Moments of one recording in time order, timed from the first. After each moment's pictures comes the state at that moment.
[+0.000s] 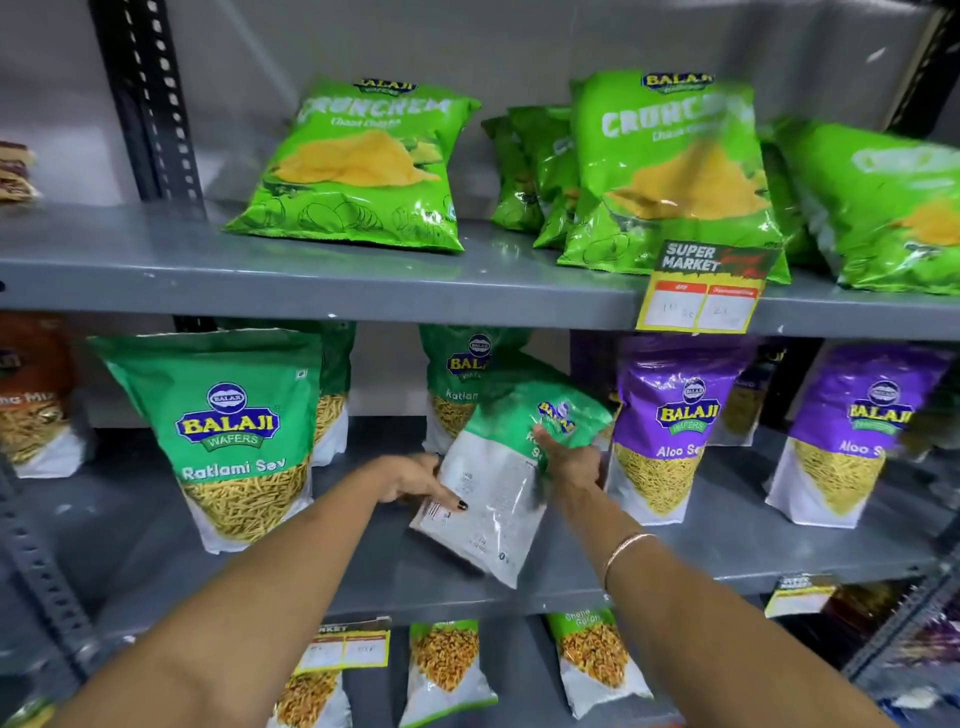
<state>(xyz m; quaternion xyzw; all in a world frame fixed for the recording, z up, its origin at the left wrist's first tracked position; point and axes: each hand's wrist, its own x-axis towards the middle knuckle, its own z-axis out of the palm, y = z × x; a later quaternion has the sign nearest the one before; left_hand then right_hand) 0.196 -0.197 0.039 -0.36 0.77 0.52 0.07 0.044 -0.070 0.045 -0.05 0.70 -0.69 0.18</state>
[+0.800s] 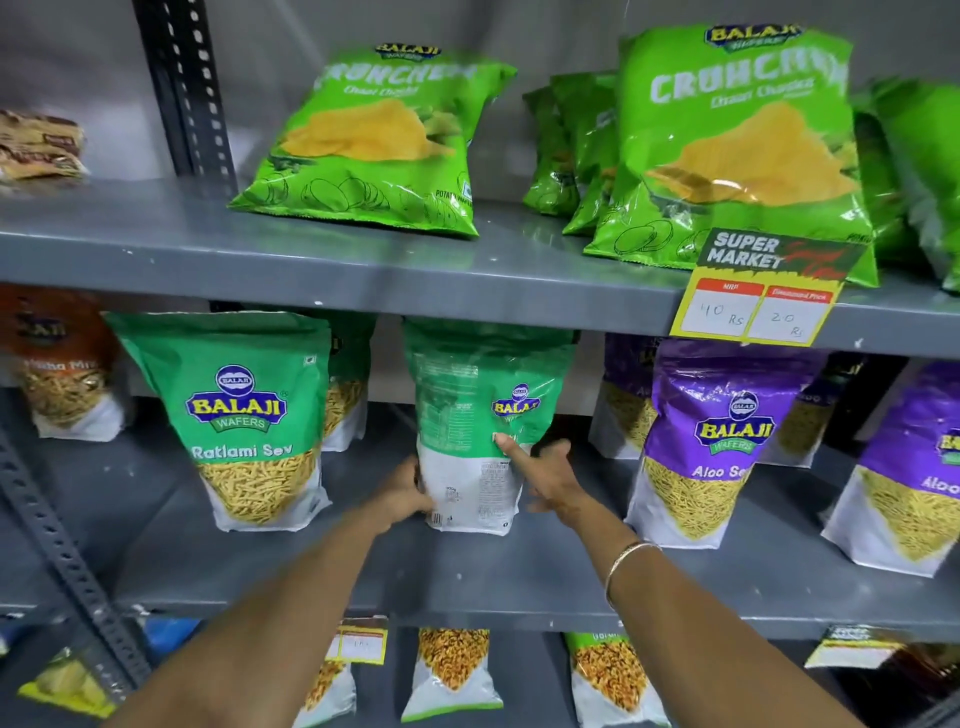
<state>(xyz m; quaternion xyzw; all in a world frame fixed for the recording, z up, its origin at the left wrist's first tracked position) 0.201 -0.210 -0.025 -0.43 0.72 0.52 -0.17 0.047 -0.094 0.035 -0.29 0.73 -0.52 0.34</state>
